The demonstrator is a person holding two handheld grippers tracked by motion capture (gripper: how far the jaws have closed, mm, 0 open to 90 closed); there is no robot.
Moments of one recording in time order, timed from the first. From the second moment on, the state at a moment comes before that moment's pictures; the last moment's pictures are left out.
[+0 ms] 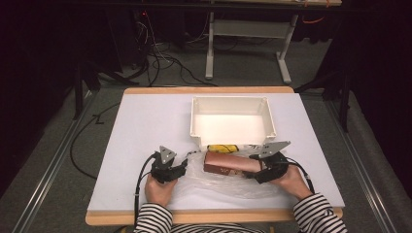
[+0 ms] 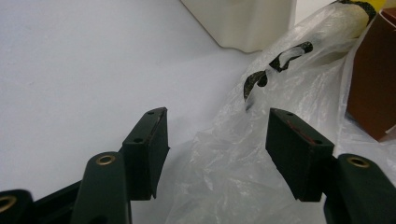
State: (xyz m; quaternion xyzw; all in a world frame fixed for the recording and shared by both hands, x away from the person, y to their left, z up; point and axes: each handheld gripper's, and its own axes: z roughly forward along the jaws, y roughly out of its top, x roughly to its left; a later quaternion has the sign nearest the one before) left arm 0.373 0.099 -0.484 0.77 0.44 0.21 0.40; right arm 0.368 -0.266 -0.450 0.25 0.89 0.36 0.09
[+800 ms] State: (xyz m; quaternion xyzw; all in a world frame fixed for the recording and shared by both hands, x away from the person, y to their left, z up) left arm 0.373 0.100 -0.485 0.77 0.44 0.21 0.40; right arm 0.362 -0.276 -0.442 0.23 0.89 0.39 0.08
